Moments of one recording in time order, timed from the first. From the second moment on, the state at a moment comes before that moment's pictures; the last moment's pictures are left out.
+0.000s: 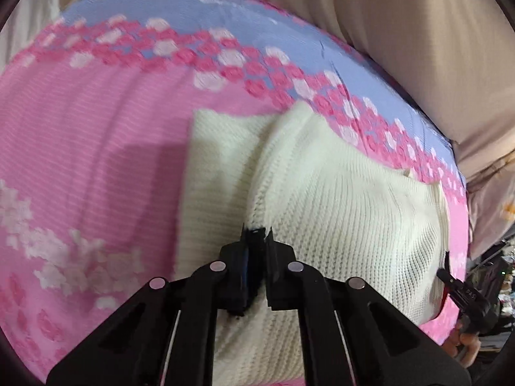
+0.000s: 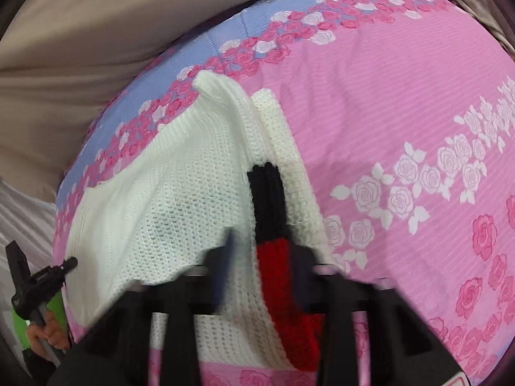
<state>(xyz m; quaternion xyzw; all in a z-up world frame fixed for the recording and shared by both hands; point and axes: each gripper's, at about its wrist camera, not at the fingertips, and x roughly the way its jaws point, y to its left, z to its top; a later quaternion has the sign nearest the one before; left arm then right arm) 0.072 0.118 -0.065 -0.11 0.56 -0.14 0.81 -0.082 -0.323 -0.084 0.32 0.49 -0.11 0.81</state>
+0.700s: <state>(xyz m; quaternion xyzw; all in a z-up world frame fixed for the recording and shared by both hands) -0.002 0.159 -0.091 -0.14 0.60 -0.08 0.78 -0.124 -0.290 -0.095 0.27 0.52 -0.12 0.80</state>
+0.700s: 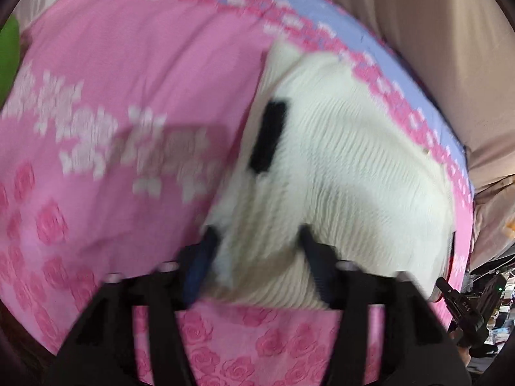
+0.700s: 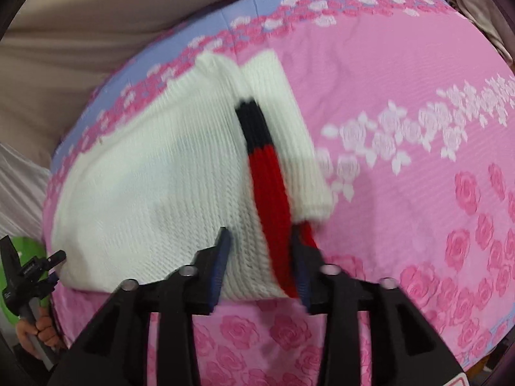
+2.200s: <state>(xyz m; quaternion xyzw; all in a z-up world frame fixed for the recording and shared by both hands) 0.117 0.097 -0.027 -0.08 0.53 -0.12 0.83 0.005 -0.334 -0.014 0.25 0.44 -0.14 0.85</state>
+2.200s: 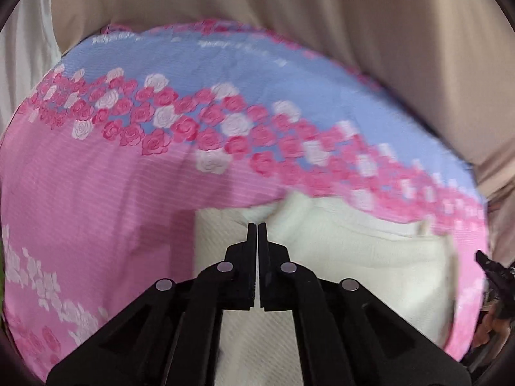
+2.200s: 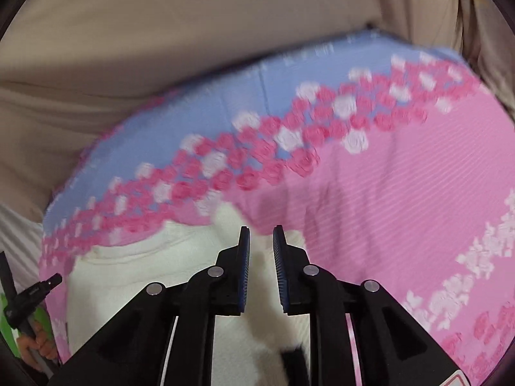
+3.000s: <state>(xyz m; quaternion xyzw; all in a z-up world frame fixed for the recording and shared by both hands) 0.025 0.198 -0.051 -0.29 0.53 -0.08 0.79 -0.017 -0.168 -0.042 0.22 0.52 0.05 0.82</state>
